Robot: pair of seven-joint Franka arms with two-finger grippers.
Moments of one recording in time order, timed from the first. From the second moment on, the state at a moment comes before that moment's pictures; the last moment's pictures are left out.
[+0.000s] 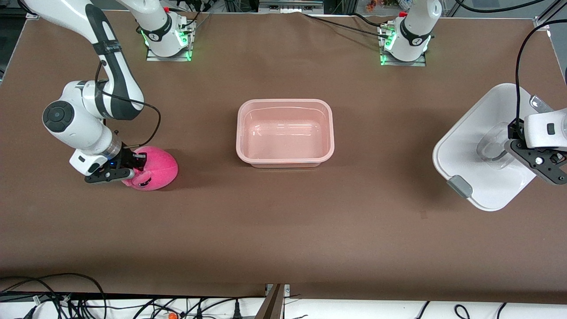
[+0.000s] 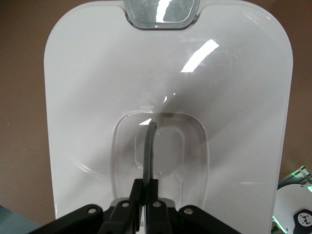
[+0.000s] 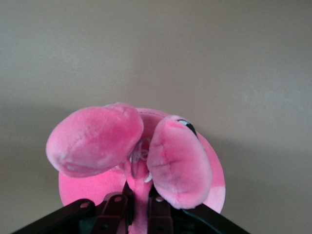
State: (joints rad) left arm 0.07 0.35 -0.02 -1.32 0.18 1.45 0.81; right arm 0.19 0.32 -0.13 -2.03 0.05 2.41 -0.18
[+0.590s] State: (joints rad) left arm 0.07 0.35 -0.03 -1.32 0.17 1.45 0.81; right arm 0.22 0.31 -0.12 -1.81 0.05 2.12 -0.24
